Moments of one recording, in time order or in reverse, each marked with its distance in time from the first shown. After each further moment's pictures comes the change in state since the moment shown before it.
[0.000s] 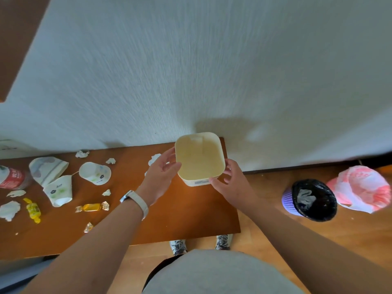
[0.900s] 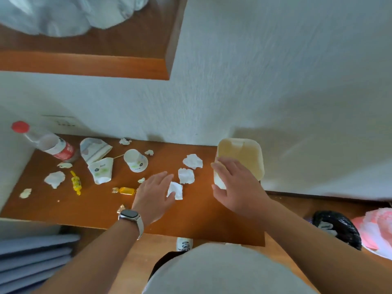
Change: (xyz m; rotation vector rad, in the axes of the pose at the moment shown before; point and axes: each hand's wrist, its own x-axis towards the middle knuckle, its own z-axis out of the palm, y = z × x) left_hand -0.078 -0.077 -0.085 1.088 0.267 0.113; right_hand -0.029 -0.091 0.048 -0.865 0.034 -0.786
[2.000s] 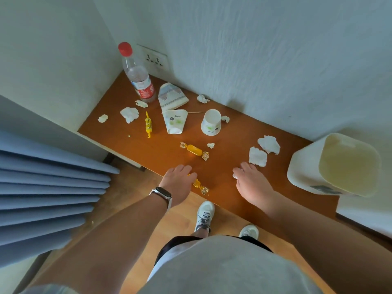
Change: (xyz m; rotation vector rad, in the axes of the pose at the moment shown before) left_hand -0.085 -0.130 0.046 0.153 -0.211 -0.068; right_hand 0.055 -0.081 0.180 -0.201 -0.482 -0.147
